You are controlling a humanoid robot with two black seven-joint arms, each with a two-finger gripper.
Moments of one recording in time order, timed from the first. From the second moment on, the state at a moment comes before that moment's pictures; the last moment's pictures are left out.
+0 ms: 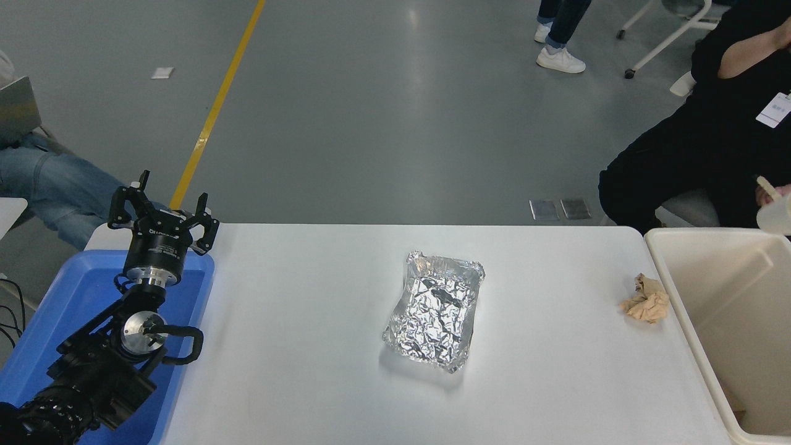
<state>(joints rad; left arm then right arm) -0.61 0.21 -0.91 -0.40 -0.07 -0.57 -0.53 0.89 -0.60 -0.69 0.23 0.20 0.06 -0.05</state>
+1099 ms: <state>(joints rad) -0.61 0.21 -0.91 -0.40 -0.07 -0.57 -0.53 1.40 -0.49 -1.00 0.56 0.19 0.18 -0.05</state>
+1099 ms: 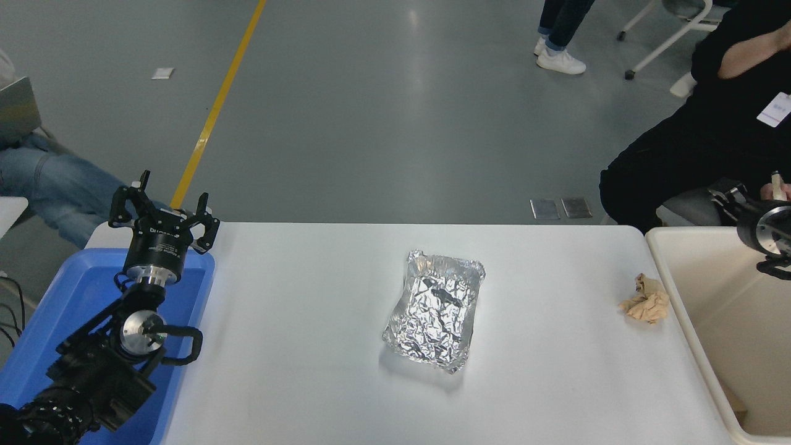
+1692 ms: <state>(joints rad) -0.61 0.21 -0.90 -0.40 -0.07 -0.57 -0.53 2.02 -0.34 -1.12 1.11 0.09 0.55 -0.15</state>
